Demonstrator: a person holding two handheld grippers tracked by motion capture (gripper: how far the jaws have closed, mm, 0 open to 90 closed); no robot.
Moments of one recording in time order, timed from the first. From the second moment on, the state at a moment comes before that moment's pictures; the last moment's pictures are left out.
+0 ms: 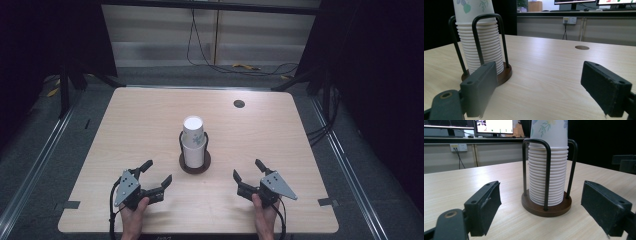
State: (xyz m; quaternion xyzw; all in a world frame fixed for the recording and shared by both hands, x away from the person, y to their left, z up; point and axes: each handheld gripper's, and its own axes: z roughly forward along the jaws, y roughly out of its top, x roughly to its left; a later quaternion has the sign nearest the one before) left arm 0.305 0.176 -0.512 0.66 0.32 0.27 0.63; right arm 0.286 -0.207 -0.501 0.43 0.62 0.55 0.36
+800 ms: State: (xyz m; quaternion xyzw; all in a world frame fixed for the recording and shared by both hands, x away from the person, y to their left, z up) left arm 0.304 0.177 -0.512 0.66 0.31 0.27 0.63; right arm 0.293 -0.200 -0.488 0.40 0.67 0.55 0.30
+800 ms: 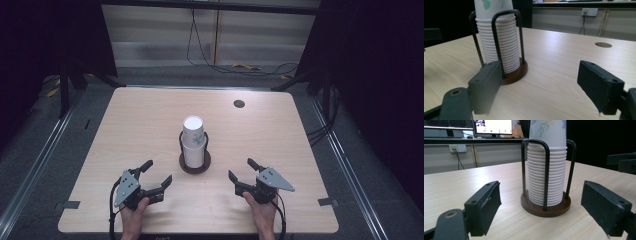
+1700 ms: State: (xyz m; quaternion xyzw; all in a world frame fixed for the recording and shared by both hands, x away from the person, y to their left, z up) left arm 0.304 0.177 -0.513 0.66 0.31 0.27 0.63; right arm 0.327 -0.179 -0.437 0.35 0.72 0.56 0.22
